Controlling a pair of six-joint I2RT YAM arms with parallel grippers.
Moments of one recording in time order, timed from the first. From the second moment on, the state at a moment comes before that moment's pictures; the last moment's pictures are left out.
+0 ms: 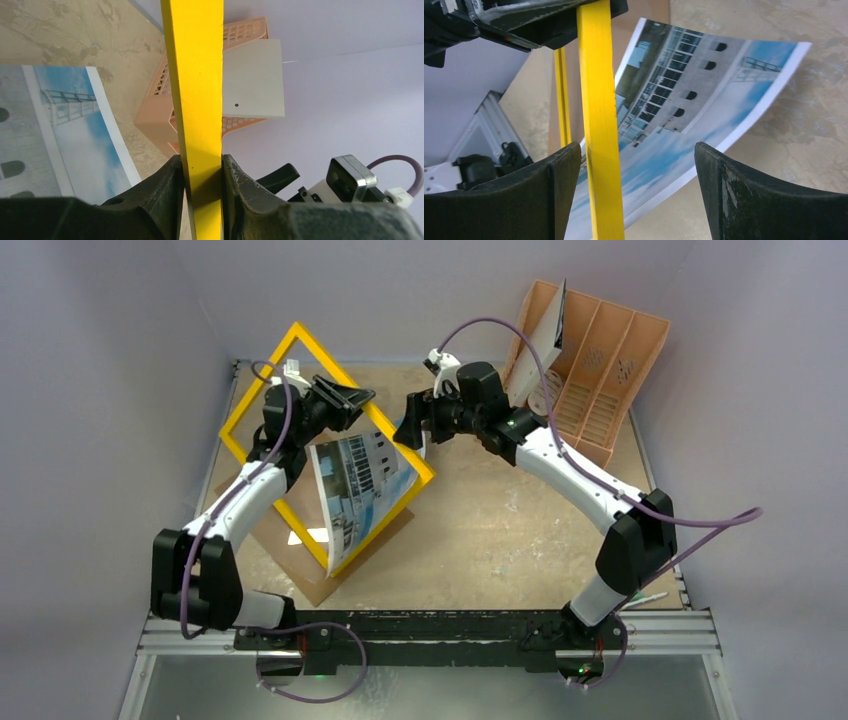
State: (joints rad) left arm -0.19 1.42 0.97 0.30 0.37 -1.23; right arm 0.65 1.63 1.48 -0.32 -0.31 0.32
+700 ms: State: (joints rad) left arm -0.19 1.28 1.13 -0.15 0.25 -1.15; right arm 0.64 1.70 1.56 -0.30 -0.79 0.38
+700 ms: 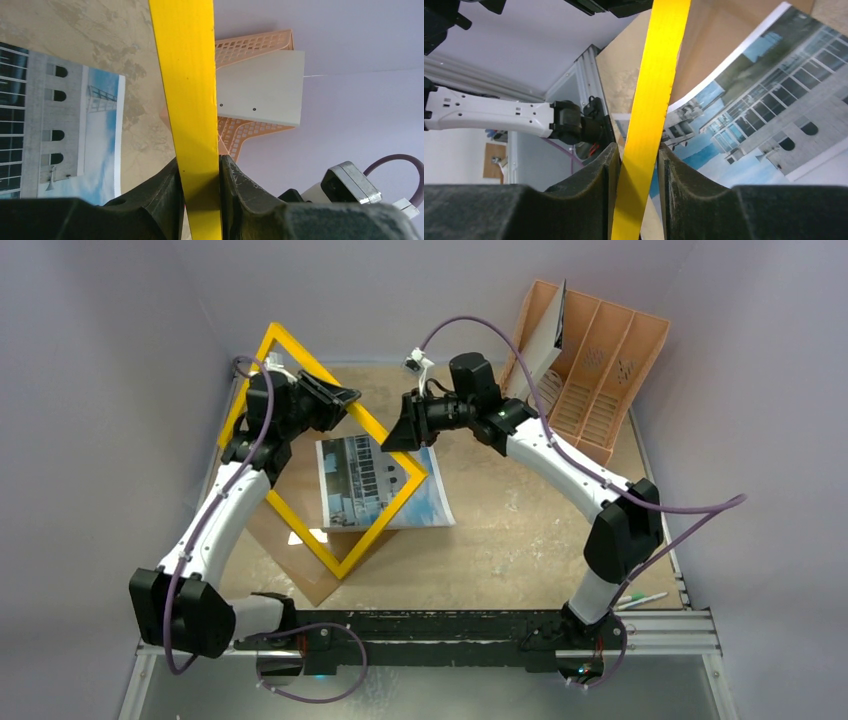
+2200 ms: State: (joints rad) left arm -0.21 1.07 1.55 -0.27 0.22 -0.94; right arm 0.74 1.57 1.59 0.15 -0.91 0.76
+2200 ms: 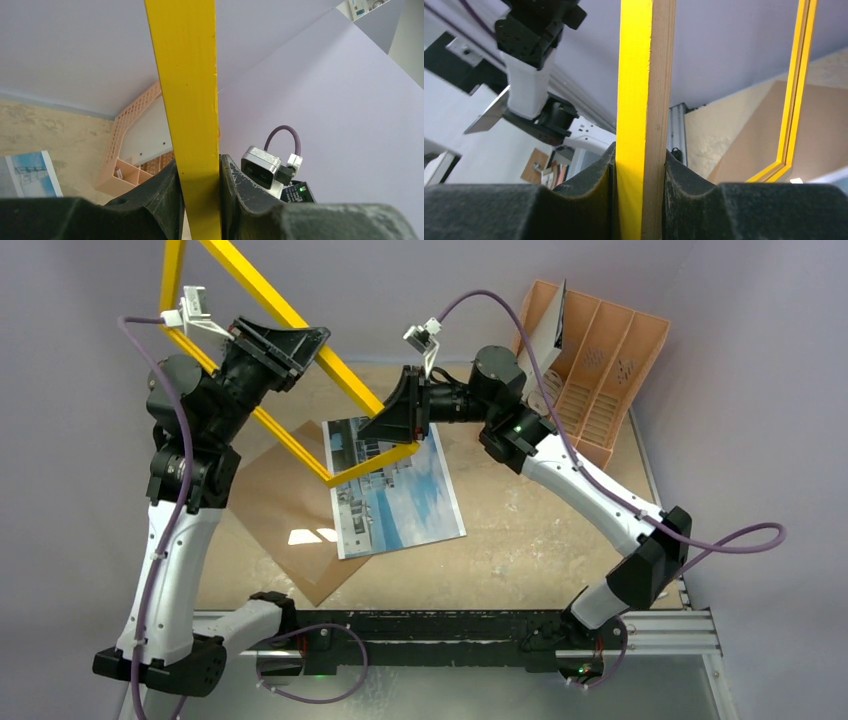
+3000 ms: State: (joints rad) left arm -0.20 1.36 1.39 -0.03 0.47 -1.18; right arm 0.72 1.44 1.54 -0.43 -0.49 0.60
